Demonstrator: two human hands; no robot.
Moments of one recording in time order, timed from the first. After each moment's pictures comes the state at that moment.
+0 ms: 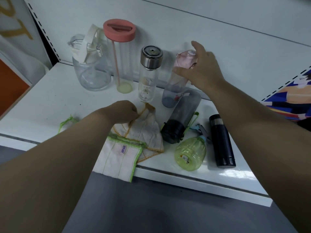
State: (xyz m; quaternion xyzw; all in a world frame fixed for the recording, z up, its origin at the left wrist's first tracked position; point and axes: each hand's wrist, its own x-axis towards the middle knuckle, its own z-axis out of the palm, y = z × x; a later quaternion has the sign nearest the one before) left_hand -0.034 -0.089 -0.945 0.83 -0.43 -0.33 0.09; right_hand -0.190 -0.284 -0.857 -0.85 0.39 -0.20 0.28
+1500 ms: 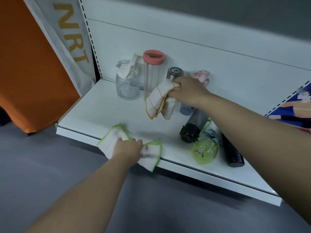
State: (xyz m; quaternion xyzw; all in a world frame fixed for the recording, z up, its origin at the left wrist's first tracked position) left_hand -0.097 0.052 -0.966 0.85 -0.48 -0.15 -0.14; right_hand -0.170 -0.152 -0.801 -0.92 0.28 -0.05 0.26
